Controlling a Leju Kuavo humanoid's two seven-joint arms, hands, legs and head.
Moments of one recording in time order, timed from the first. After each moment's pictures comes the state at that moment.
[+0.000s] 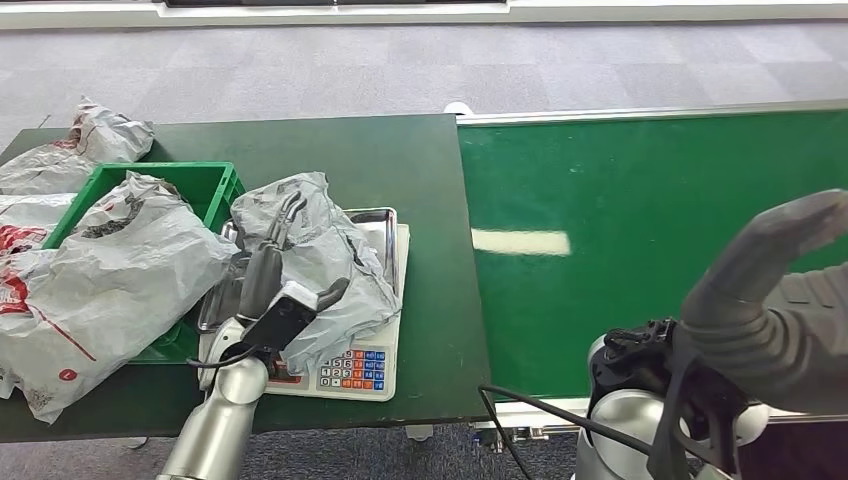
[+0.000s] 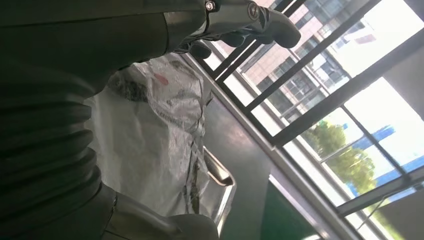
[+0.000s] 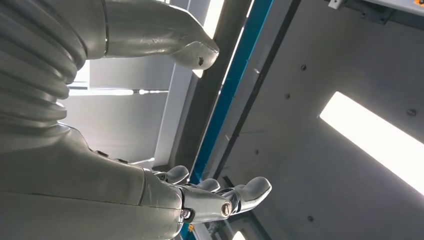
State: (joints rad) left arm -0.28 -0.17 -0.06 -1.18 -0.71 0.08 -0.52; right arm -0.29 0.33 0.29 -2.07 0.73 -0.70 -0.70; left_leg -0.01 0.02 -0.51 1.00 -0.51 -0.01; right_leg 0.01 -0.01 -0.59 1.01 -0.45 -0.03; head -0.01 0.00
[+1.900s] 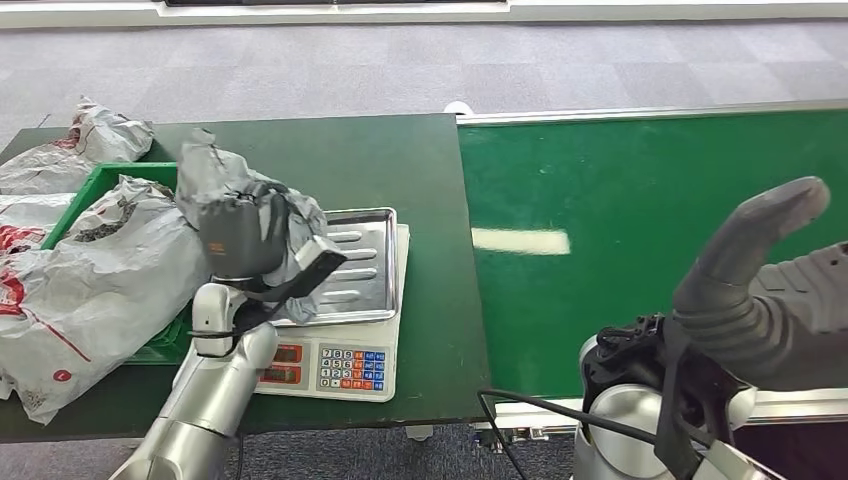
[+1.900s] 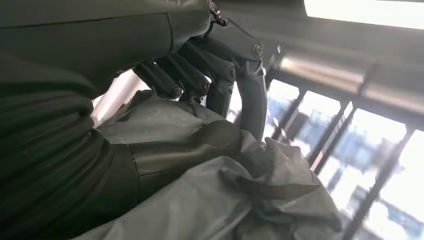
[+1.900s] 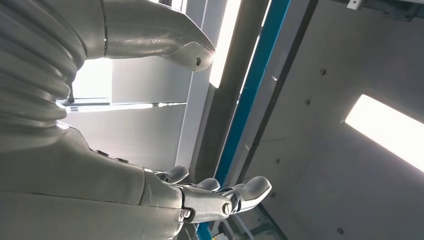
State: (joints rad) left arm -0.45 -0.08 -0.13 -1.08 -1.20 0.69 -0.21; right arm -0.28 0.32 0.28 -2.03 0.64 -0.70 -0.70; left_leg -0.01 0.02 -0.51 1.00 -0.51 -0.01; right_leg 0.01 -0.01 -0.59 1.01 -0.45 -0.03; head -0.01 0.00
